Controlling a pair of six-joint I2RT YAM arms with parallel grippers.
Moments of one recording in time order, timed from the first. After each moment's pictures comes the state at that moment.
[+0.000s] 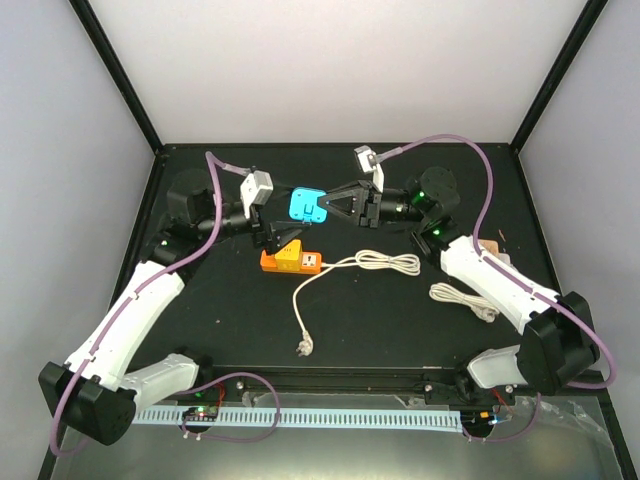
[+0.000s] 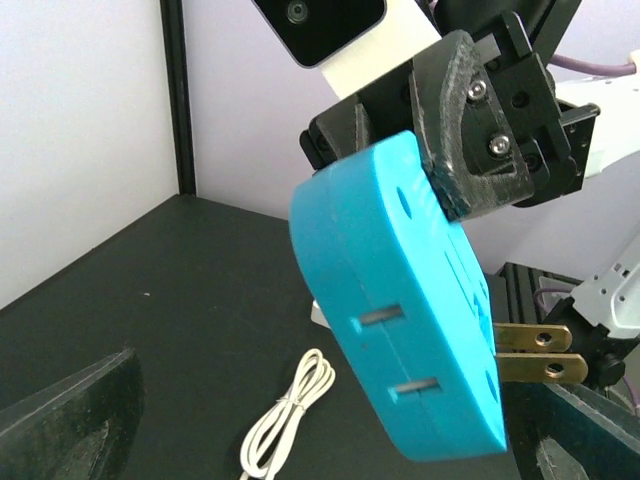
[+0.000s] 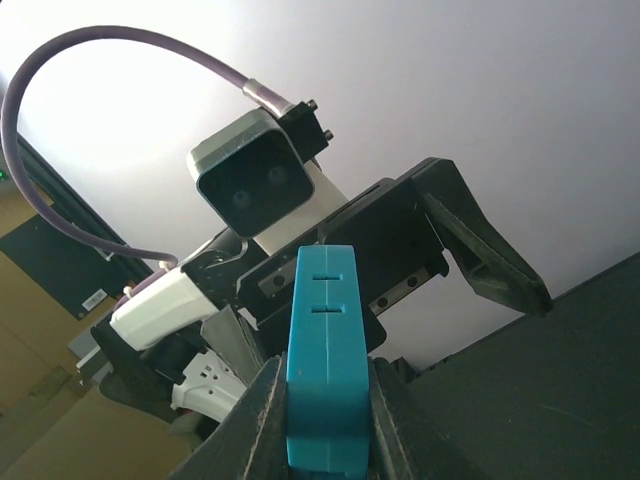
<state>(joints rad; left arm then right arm) -0.36 1.06 1.04 -0.17 0.90 0.04 0.56 1.37 1.04 0.63 -1.02 0.94</state>
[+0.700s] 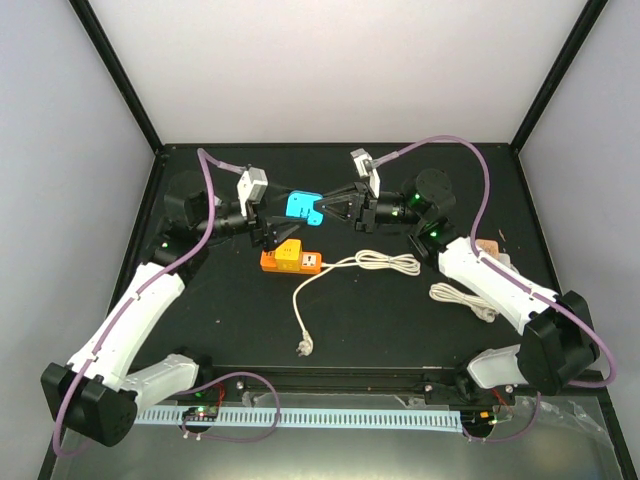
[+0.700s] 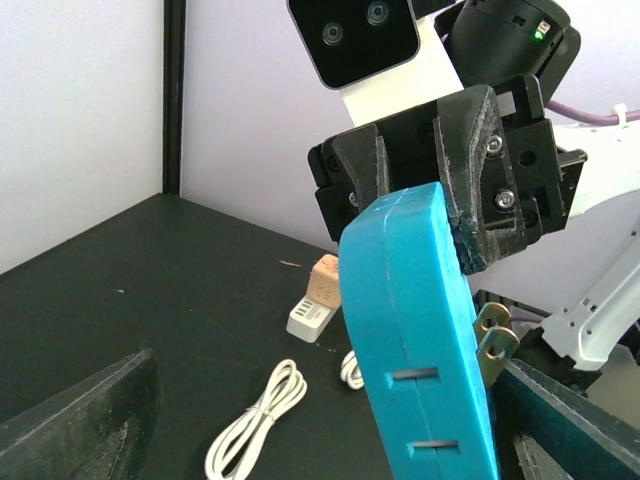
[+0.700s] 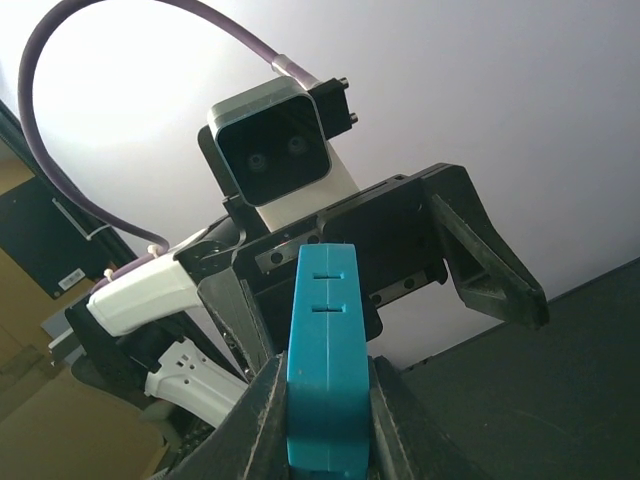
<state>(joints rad) -0.32 1.05 1.00 -0.09 0.92 -0.10 0.59 1.37 1.03 0.61 -1.00 0.83</state>
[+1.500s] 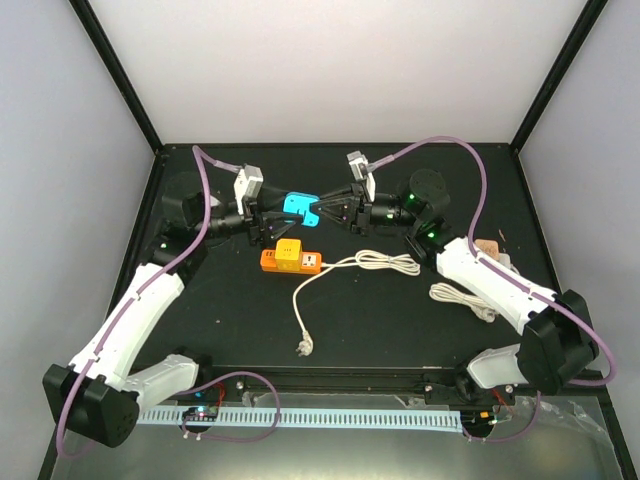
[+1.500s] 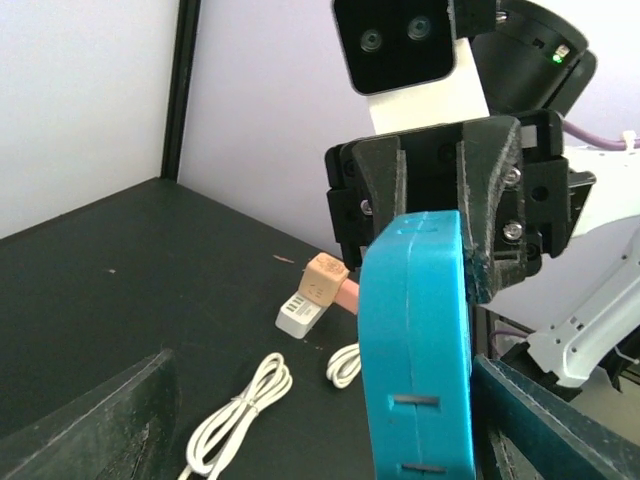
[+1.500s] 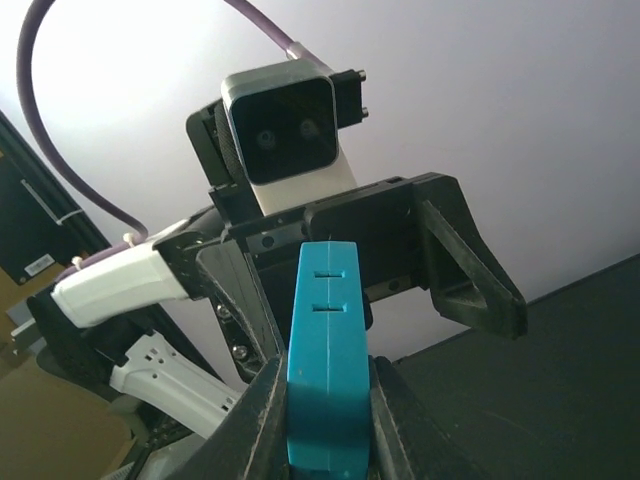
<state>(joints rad) -0.29 1.05 0.98 -0.04 0.95 -0.21 0.62 1.38 1.03 0.58 -0.97 0.74</state>
